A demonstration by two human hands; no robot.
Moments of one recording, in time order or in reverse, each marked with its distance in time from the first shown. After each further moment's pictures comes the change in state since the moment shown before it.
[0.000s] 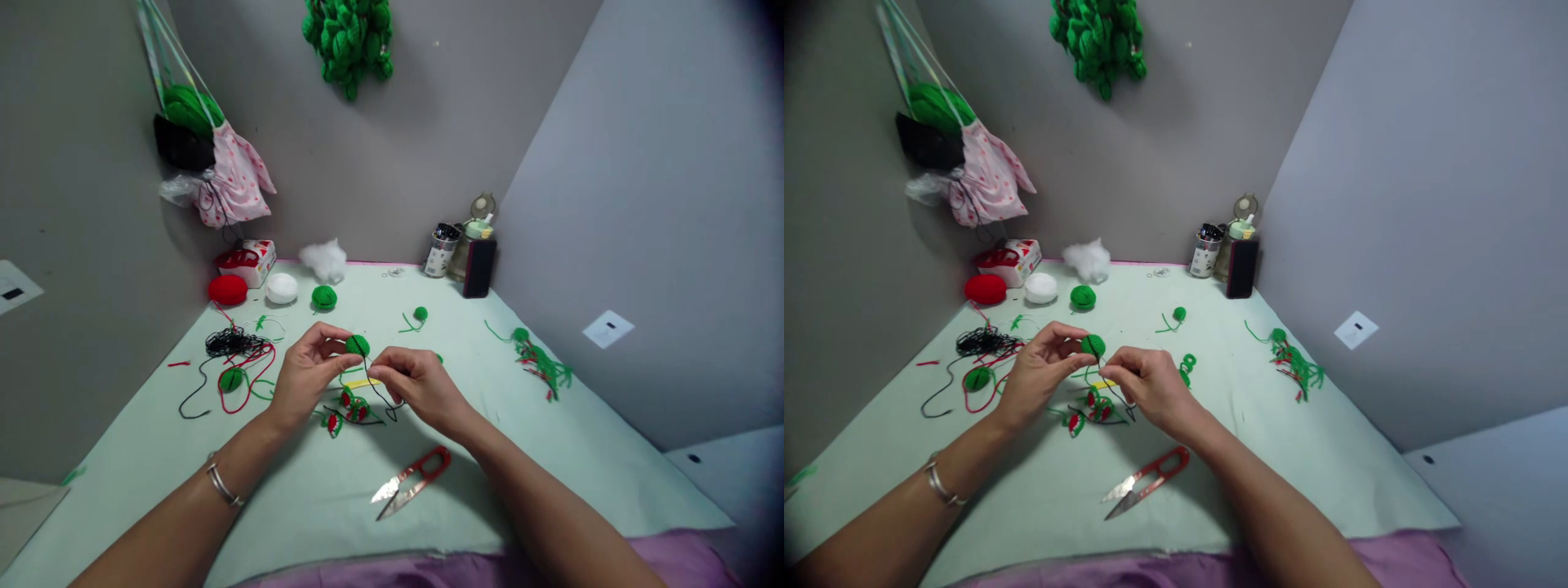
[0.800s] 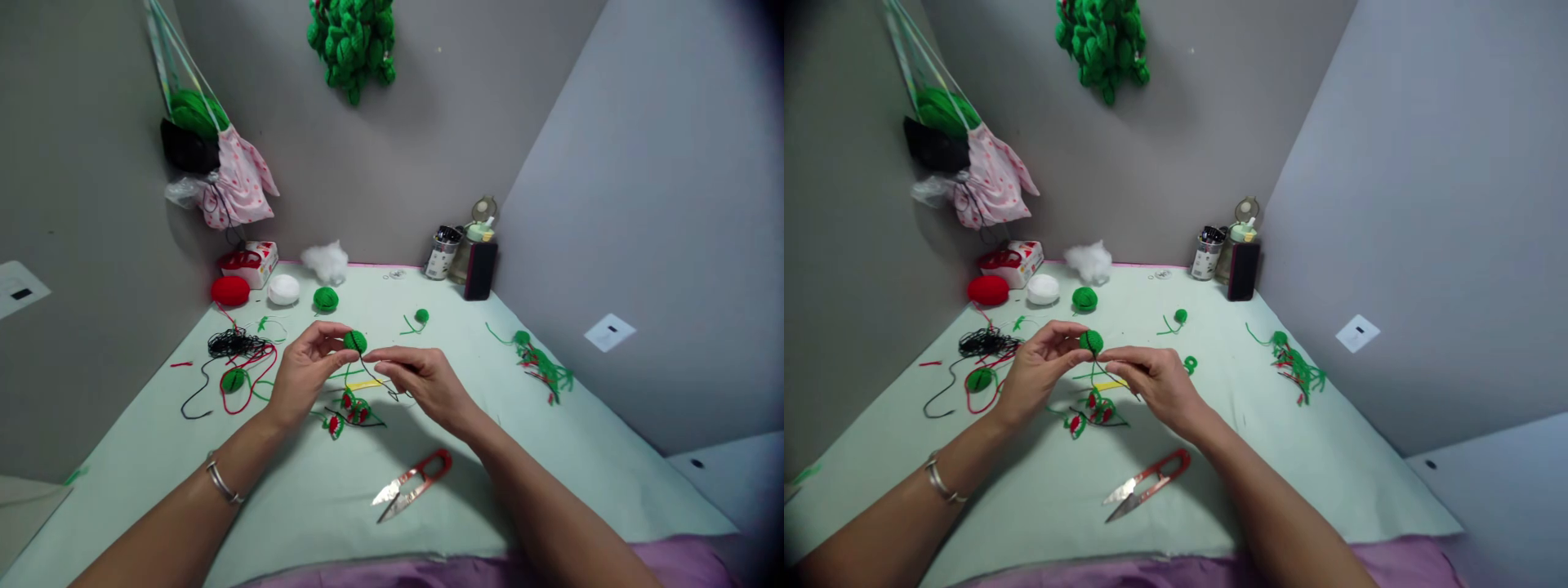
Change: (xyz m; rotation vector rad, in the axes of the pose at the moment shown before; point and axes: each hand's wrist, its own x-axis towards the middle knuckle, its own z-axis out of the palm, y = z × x) left_hand 0.005 0.000 -0.004 0.015 0.031 0.040; right_hand 0.000 0.005 -0.009 0.034 0.012 -0.137
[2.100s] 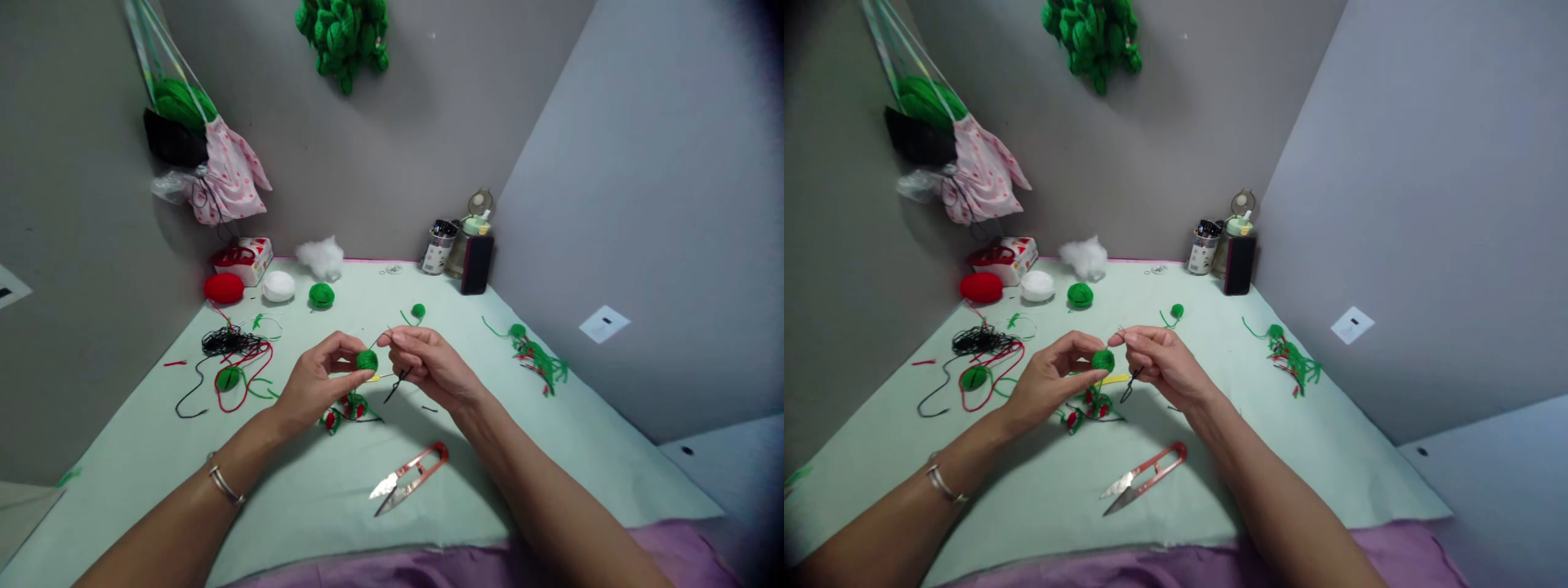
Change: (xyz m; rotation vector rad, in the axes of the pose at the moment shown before) left_hand -0.009 -0.002 0.008 0.231 -0.252 0.008; right_hand 0.012 0.002 -0.011 0.787 -0.082 0.255
